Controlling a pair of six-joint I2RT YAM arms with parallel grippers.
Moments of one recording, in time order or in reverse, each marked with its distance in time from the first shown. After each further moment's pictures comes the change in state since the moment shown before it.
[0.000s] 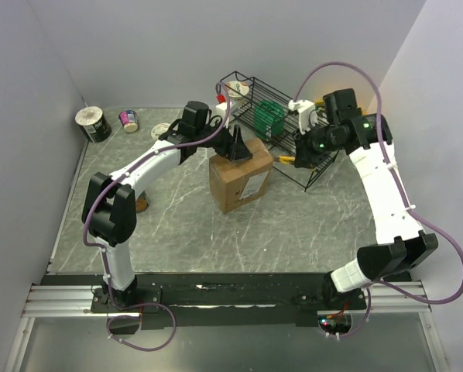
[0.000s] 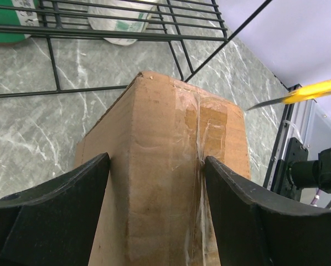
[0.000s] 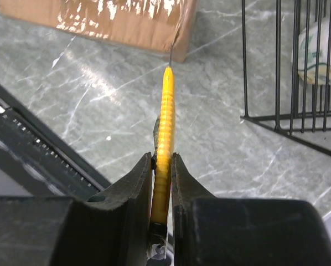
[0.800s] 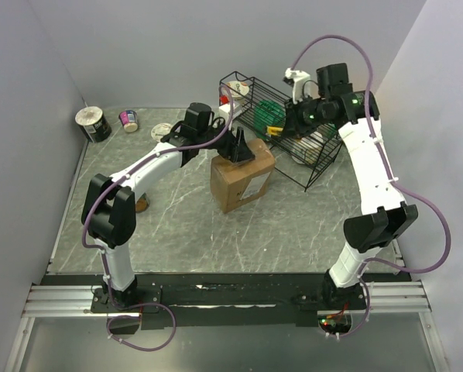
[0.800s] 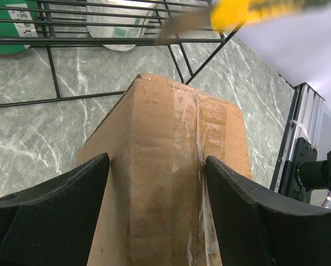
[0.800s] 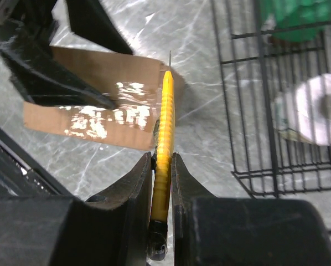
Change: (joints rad) left arm -0.026 -0.015 -0.021 0.032 -0.028 0.025; right arm -0.020 0.246 0.316 0.080 -0.069 0.132
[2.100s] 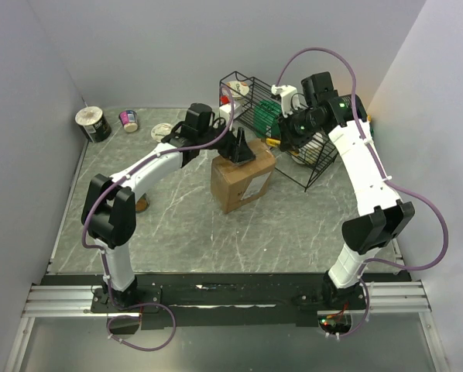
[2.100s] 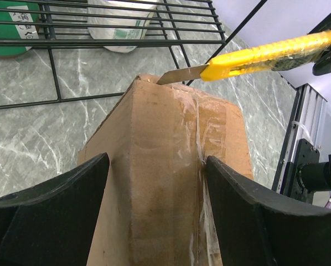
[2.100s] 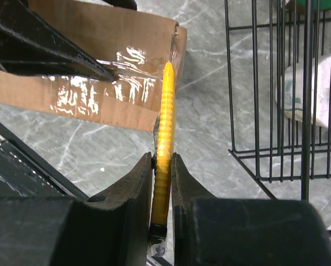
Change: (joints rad) left arm -0.004 -0.002 -0.005 0.009 -0.015 0.002; right arm 0.084 -0.003 -0.066 -0.066 0.117 -0.072
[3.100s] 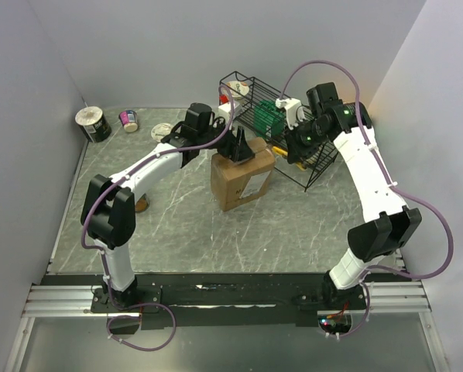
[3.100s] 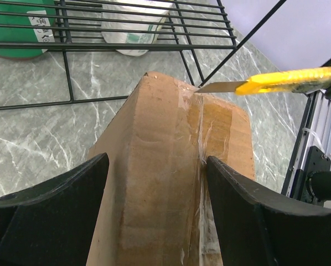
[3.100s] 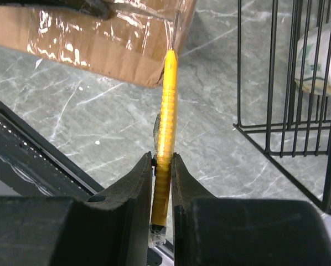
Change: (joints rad) left arm -0.003 -0.004 0.000 0.004 -0.047 0.004; right arm -0.033 -0.074 -0.138 -0.038 -0.007 -0.079
